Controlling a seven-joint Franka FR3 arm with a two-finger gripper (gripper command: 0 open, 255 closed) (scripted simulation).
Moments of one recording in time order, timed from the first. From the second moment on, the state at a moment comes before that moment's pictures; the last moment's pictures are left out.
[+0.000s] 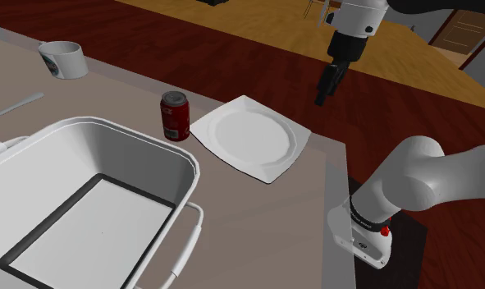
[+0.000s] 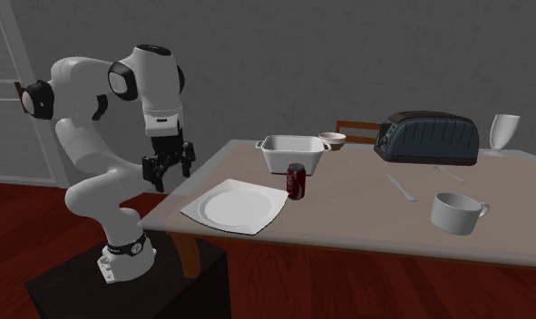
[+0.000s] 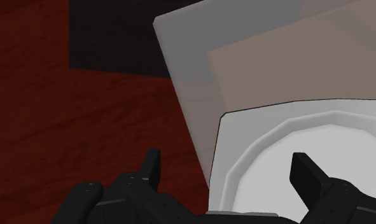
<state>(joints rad) 0.01 -0.83 0.06 -2.43 0.09 1.53 -0.05</state>
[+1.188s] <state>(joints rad) 0.04 -0.37 0.37 -2.09 0.16 1.72 0.32</state>
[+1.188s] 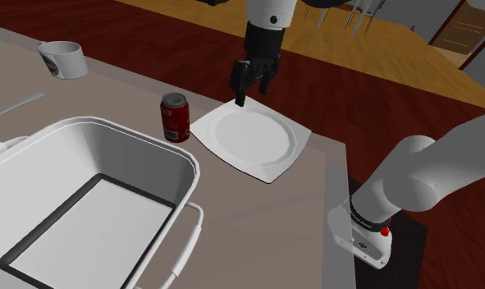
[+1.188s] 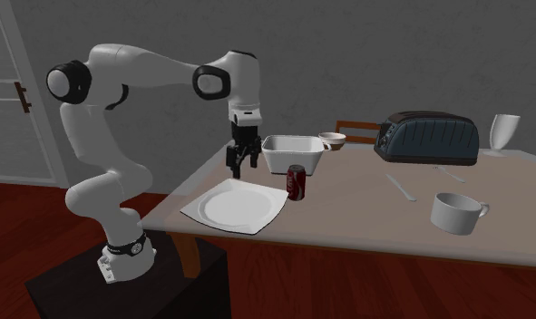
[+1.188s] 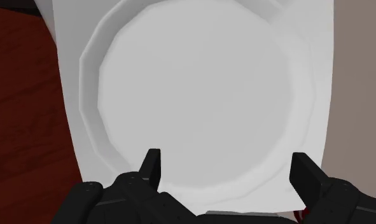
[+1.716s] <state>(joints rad) 0.06 -0.05 0.50 -1.79 0.04 1.74 0.54</state>
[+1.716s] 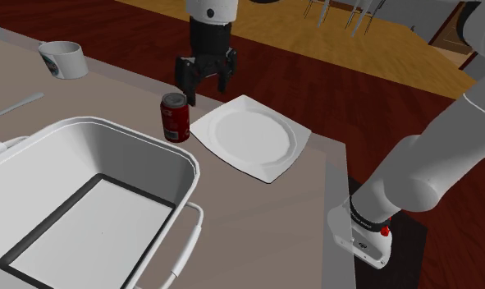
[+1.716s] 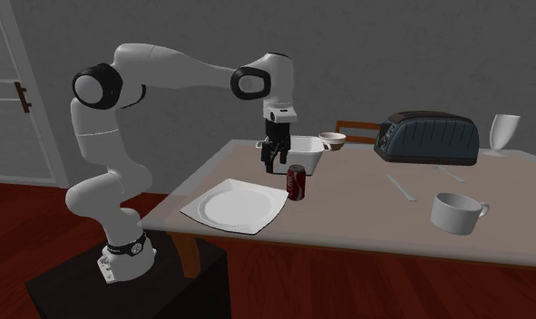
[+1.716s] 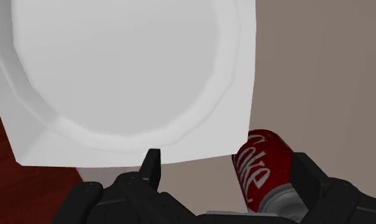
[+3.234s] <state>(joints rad) 0.13 0.19 0.55 -1.63 -0.11 1.79 0.69</state>
